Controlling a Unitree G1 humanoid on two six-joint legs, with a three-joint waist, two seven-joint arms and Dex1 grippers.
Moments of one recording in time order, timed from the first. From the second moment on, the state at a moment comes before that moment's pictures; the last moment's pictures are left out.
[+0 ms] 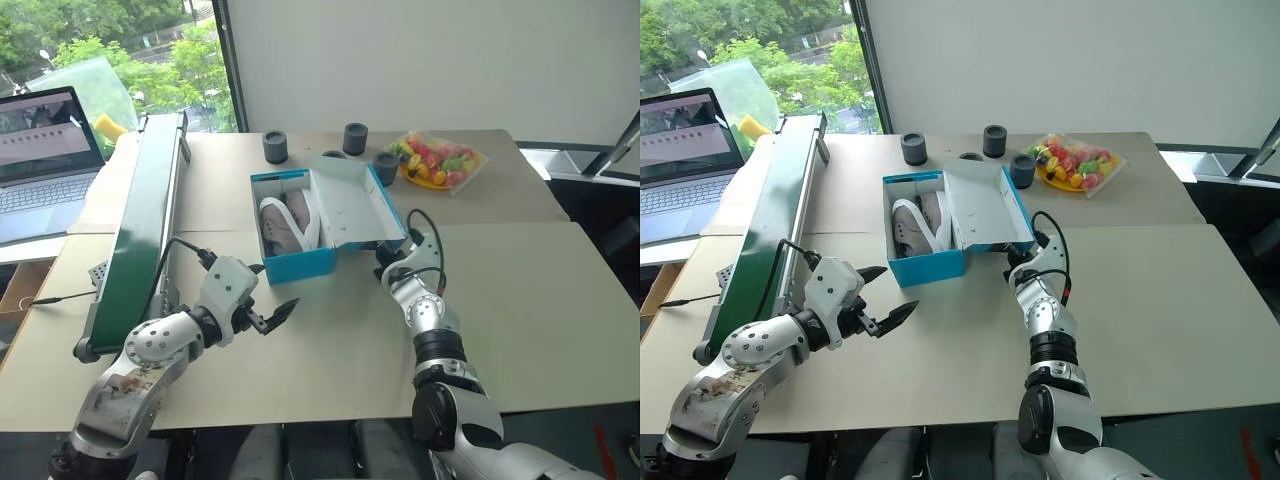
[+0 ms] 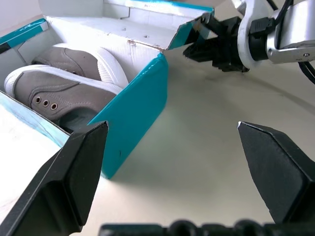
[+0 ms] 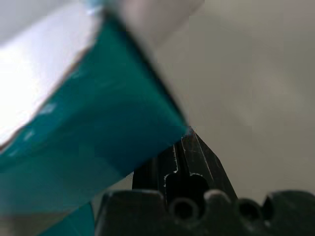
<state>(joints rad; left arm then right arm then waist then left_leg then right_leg) -0.06 0.59 -0.01 -0.65 -0.35 0.69 -0.49 -0.72 0.09 -0.48 0.62 0.57 0.32 0.05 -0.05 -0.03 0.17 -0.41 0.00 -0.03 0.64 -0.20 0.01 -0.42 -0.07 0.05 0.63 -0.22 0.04</state>
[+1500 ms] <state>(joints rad) 0.20 0.51 0.26 -0.86 -0.36 0.74 -0.31 -1.19 0.07 0.15 1.10 0.13 0.31 0.54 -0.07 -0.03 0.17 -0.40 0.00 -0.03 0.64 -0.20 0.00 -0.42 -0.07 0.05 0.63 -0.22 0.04</state>
